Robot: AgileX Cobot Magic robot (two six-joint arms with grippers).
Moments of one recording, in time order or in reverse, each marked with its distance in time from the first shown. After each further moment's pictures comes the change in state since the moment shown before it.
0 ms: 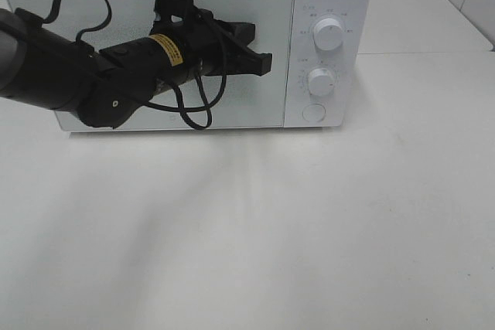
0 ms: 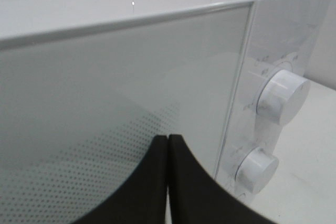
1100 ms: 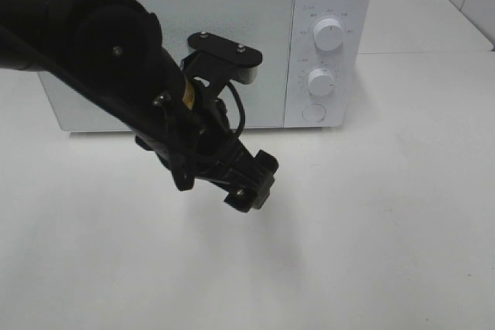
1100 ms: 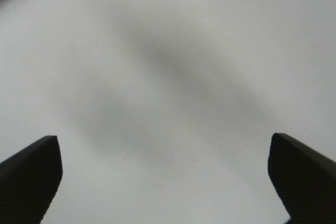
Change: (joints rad) left arm -0.254 -0.259 -0.025 -0.097 1.247 -0.005; right arm 0.000 0.000 0.000 0.000 0.000 0.000
